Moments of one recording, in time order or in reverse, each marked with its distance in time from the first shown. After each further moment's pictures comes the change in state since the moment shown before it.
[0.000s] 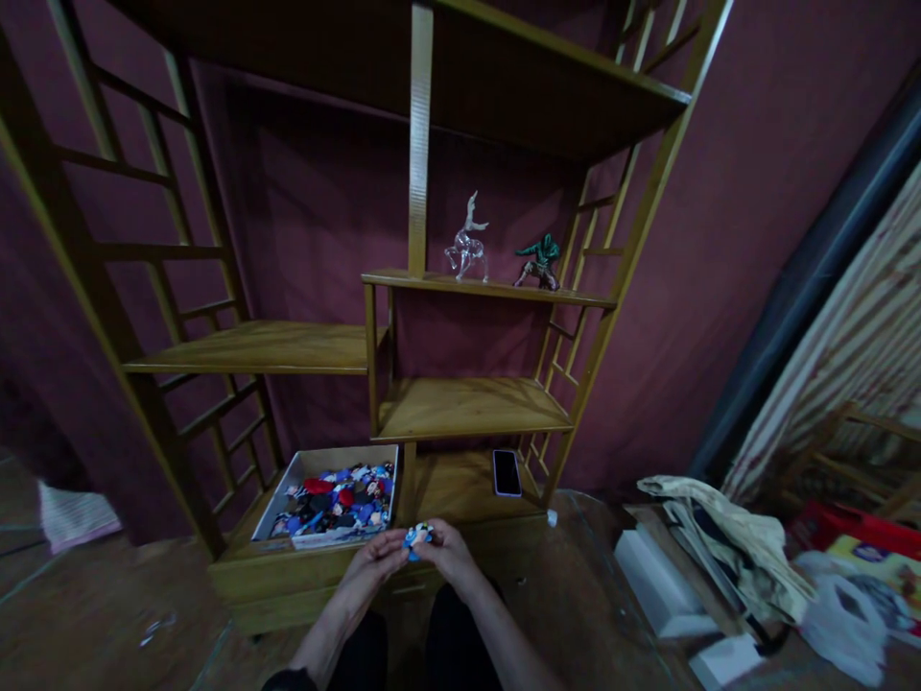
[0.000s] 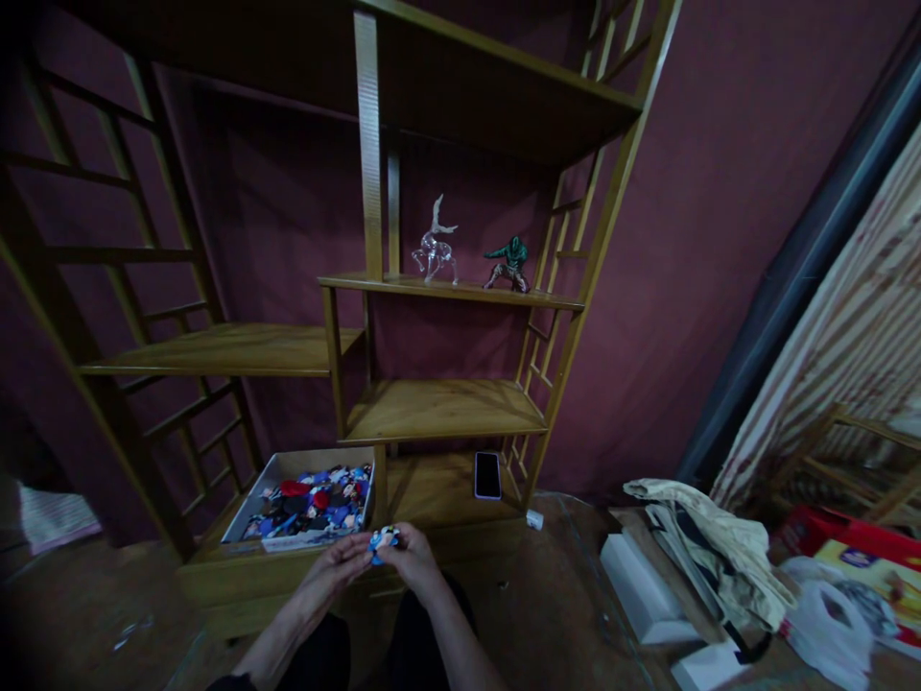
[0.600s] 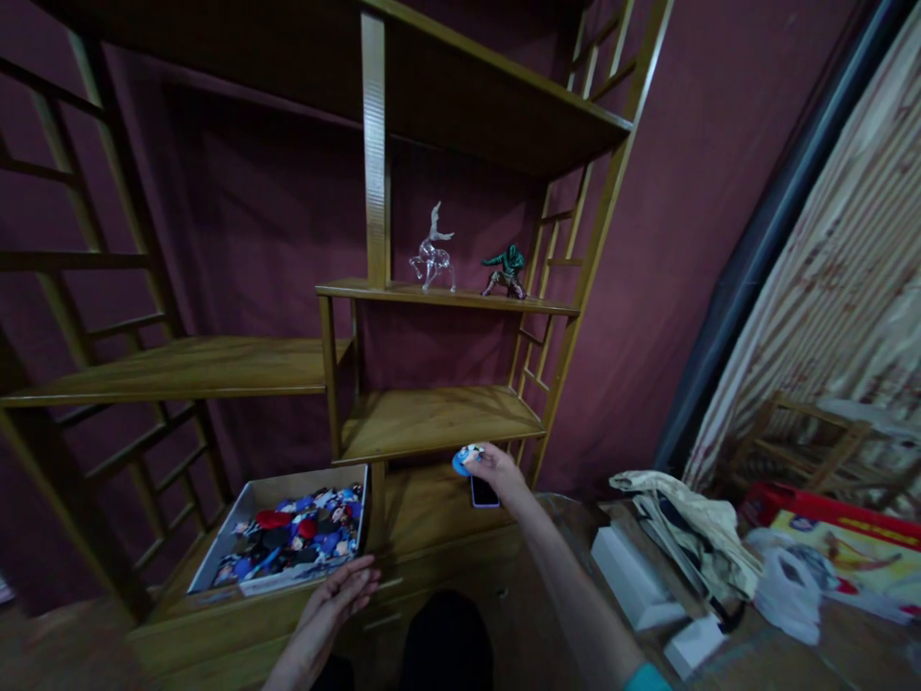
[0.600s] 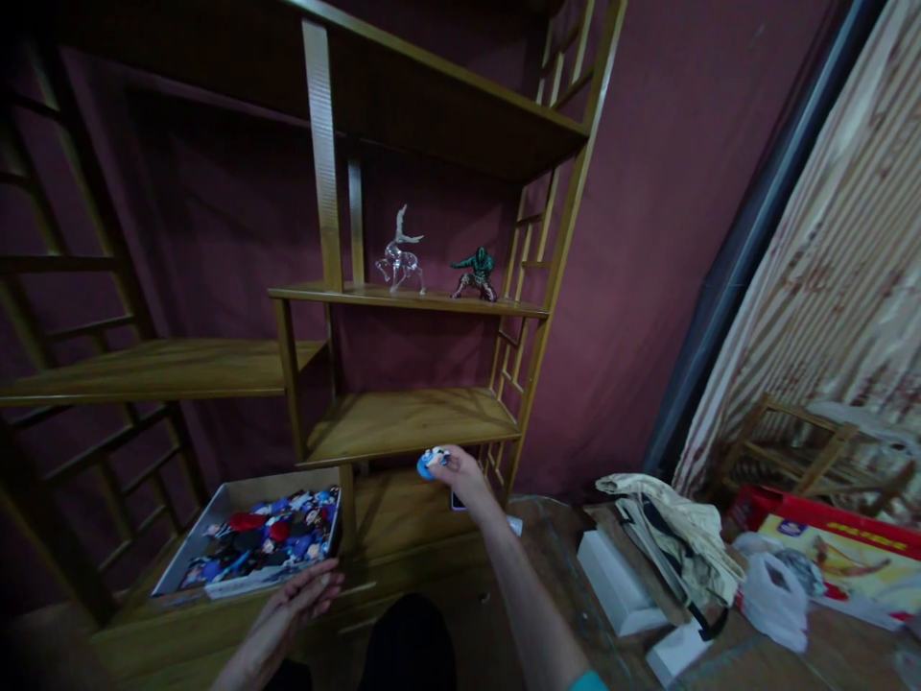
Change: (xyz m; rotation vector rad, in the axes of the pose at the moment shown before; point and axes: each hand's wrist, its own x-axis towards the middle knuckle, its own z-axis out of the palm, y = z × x) left_hand 0.007 0.000 -0.011 0.084 0.061 -0.070; right_hand 0.023 -0.170 -0.096 -0.071 0.078 -0.304
